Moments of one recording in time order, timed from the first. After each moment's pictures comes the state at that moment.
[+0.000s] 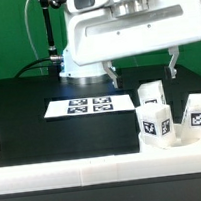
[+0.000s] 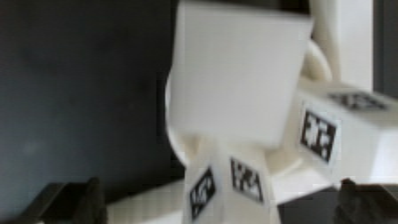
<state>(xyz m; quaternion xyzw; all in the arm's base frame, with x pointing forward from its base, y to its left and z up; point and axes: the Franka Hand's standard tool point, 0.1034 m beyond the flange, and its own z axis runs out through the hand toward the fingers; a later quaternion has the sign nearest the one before) 0.586 0.055 0.107 -0.99 0.14 -0.06 0.07</state>
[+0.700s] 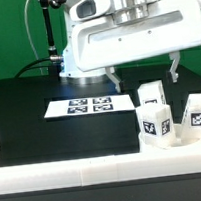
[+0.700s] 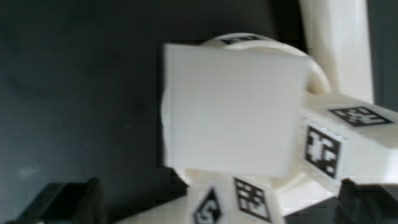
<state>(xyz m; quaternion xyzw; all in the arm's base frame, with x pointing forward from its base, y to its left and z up) 0.582 0.050 0.100 -0.98 0.16 -0.06 0.08</state>
